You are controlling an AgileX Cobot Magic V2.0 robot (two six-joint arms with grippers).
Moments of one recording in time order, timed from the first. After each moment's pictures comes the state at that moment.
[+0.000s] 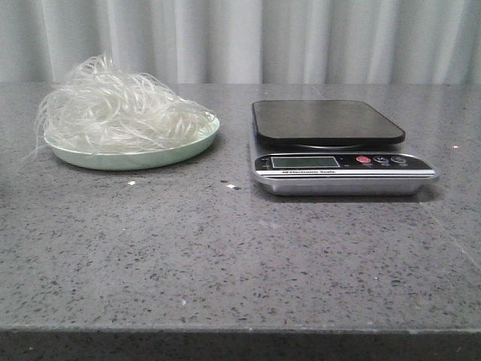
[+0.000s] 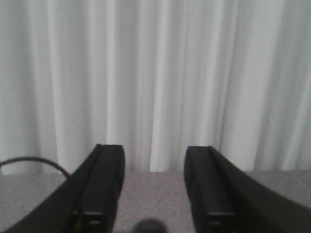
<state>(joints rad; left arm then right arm) -0.08 0.83 -0.99 -0.04 0.21 0.01 0.01 -0.01 0.03 -0.05 0.10 0.19</state>
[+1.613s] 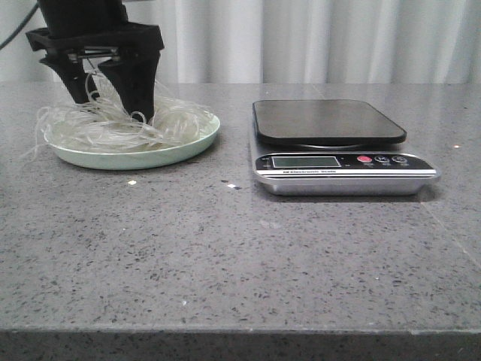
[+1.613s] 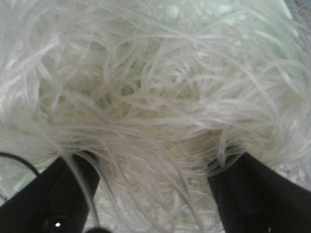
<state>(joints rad) -0.40 1.86 -1.65 -0.09 1.20 0.16 0.01 -0.01 0.03 -0.05 0.10 0.19</state>
